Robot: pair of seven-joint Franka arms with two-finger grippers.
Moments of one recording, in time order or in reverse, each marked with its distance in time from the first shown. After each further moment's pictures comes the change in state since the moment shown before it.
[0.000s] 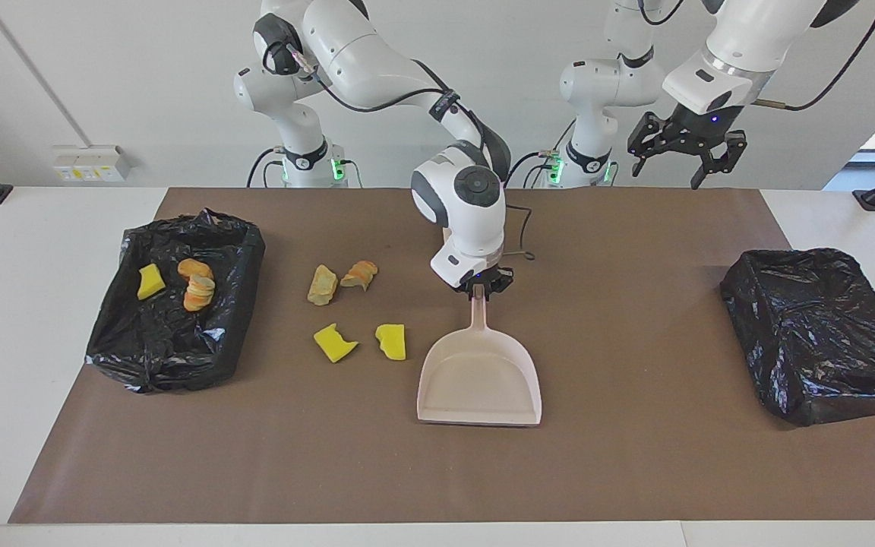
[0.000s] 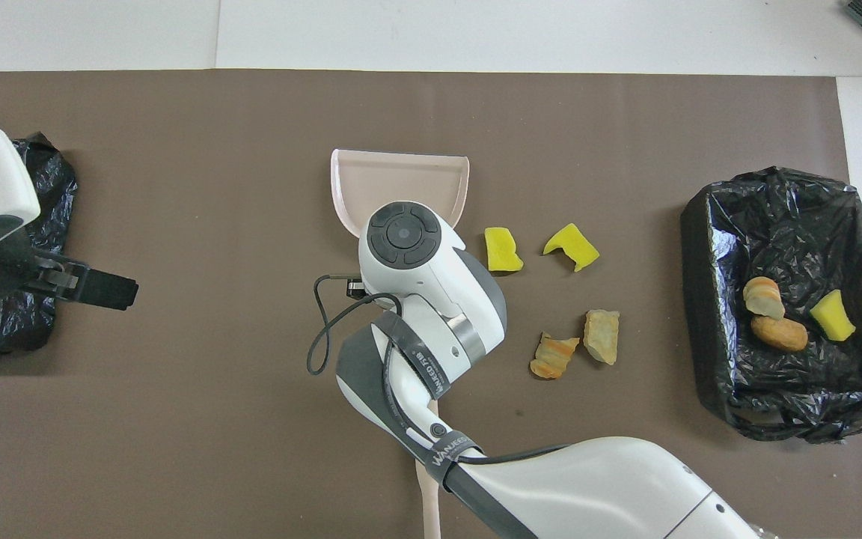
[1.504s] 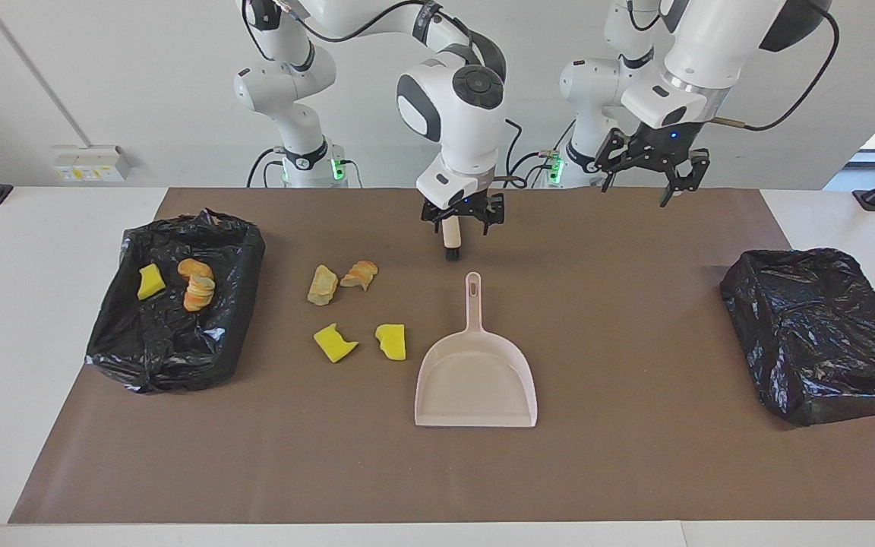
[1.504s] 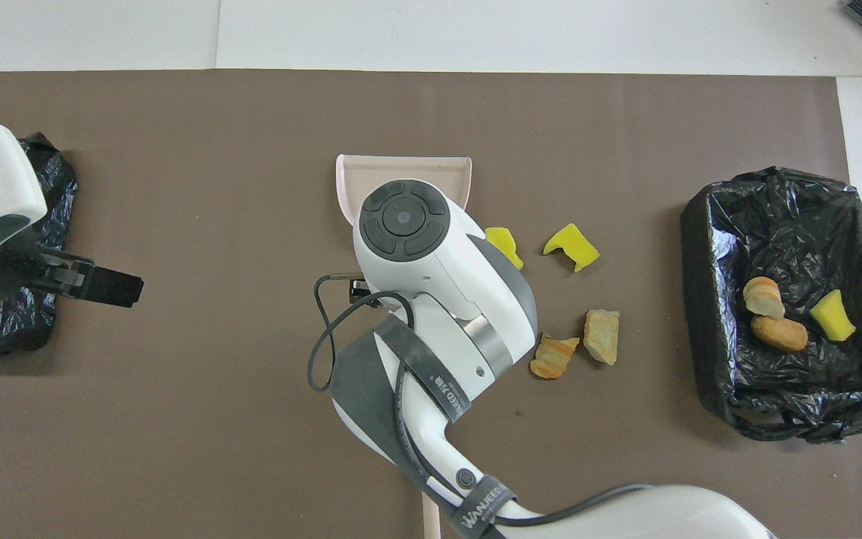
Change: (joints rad) left arm -0.078 0.032 -0.033 -0.059 0.000 0.155 -0.069; right arm 0.033 -0.288 0.014 -0.090 -0.007 -0.294 0.055
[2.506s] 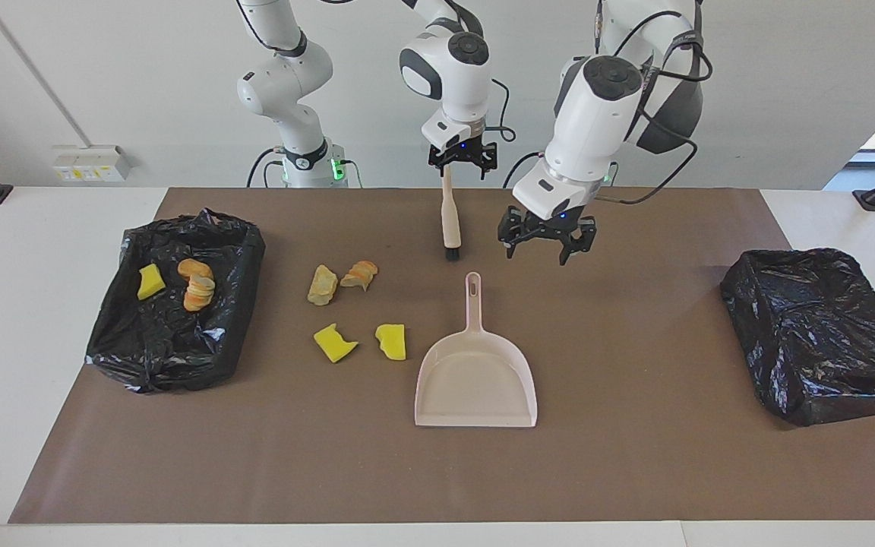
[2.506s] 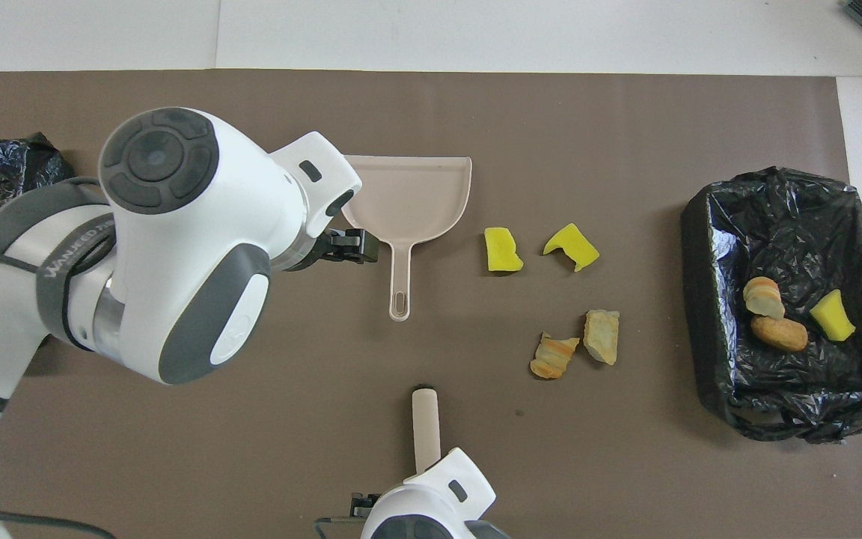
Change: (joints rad) left arm -0.218 0.242 -0.004 -0.010 0.000 0.256 -0.429; right arm 0.233 -0.391 0.006 -0.655 0.124 0.310 0.238
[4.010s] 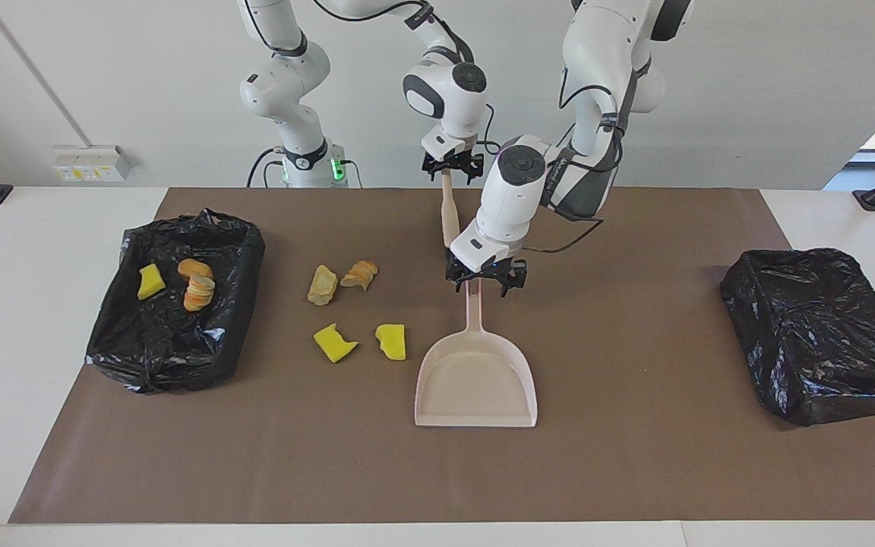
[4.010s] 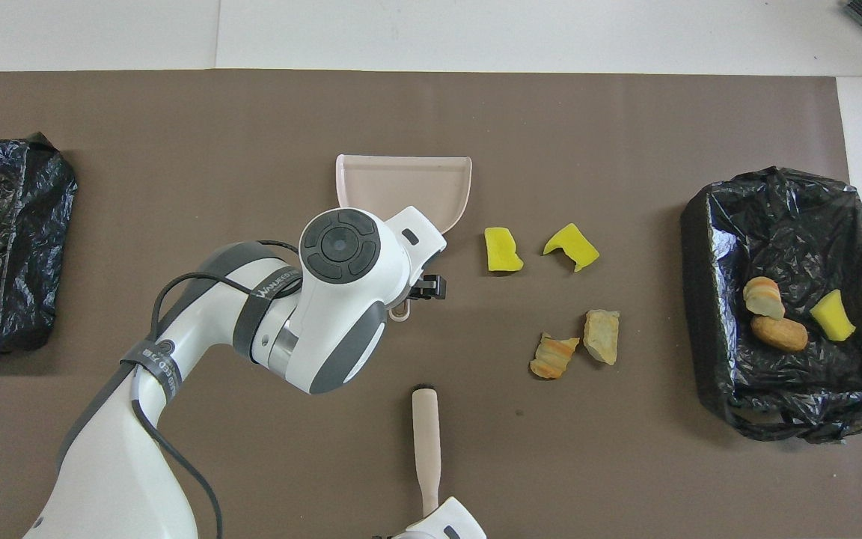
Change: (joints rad) left arm -0.122 0.138 0.000 -0.171 0.000 0.306 -0.105; right arm 0.141 0.068 0.000 -0.189 0.001 0.154 0.051
